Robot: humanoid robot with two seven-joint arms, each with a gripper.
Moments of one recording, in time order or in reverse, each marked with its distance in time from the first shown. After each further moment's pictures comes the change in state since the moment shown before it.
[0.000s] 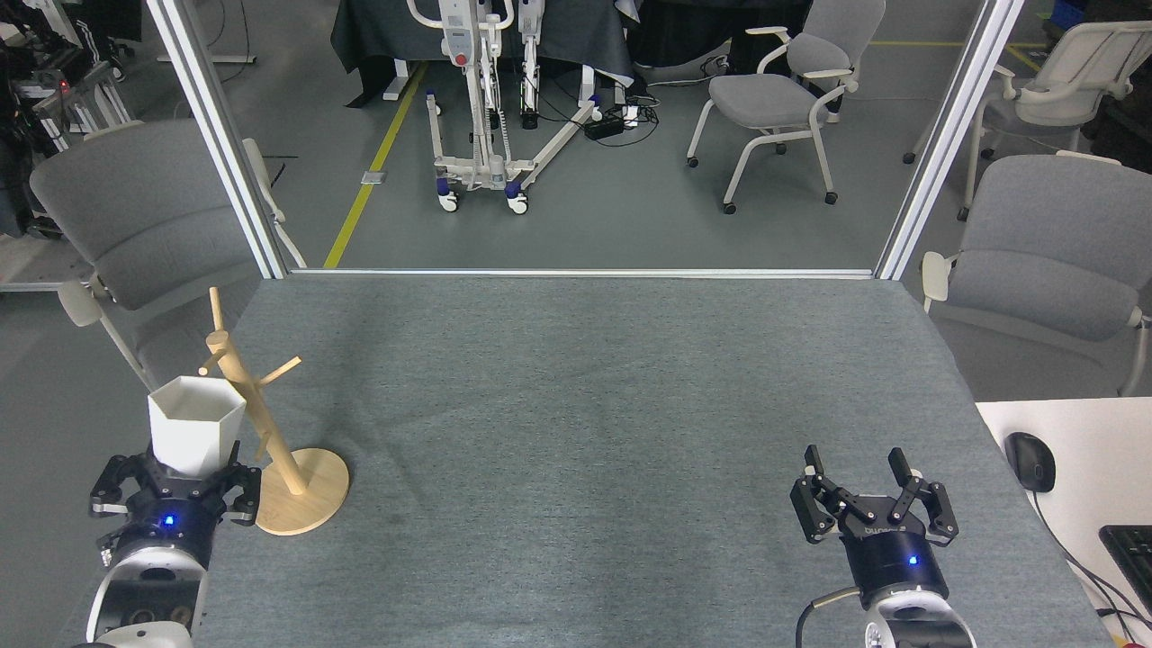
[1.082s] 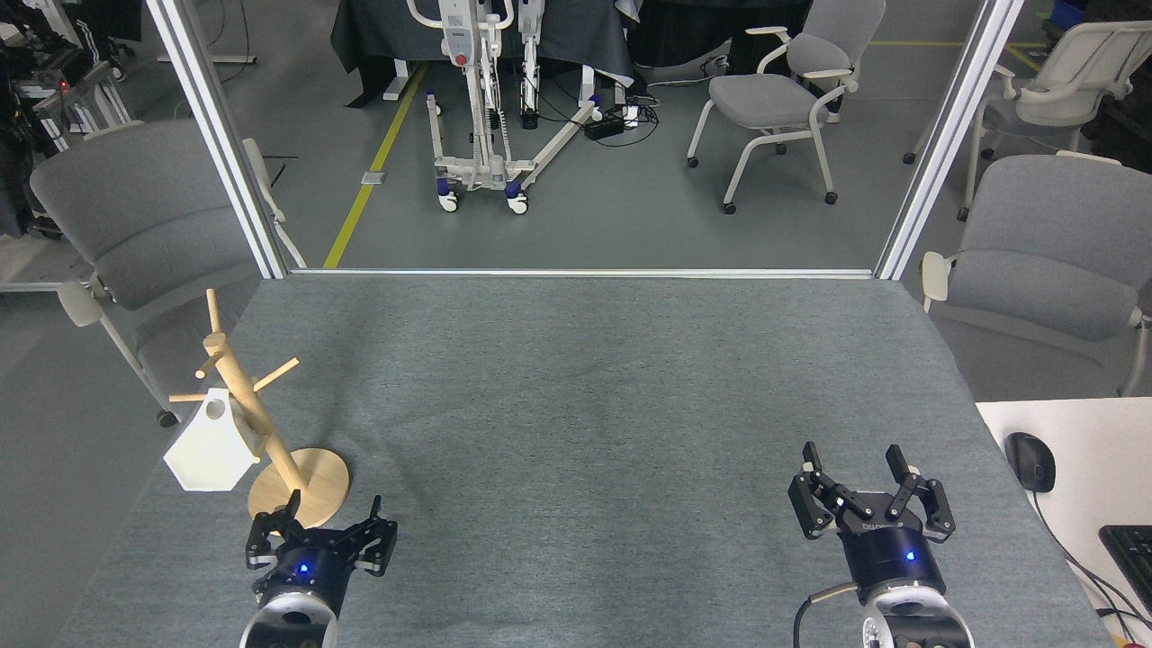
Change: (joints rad) left arm -0.001 -0.216 -0.060 0.229 0.021 -0.014 0.202; right arm -0.011 0.003 0.000 0.011 -0.002 0.000 0.002
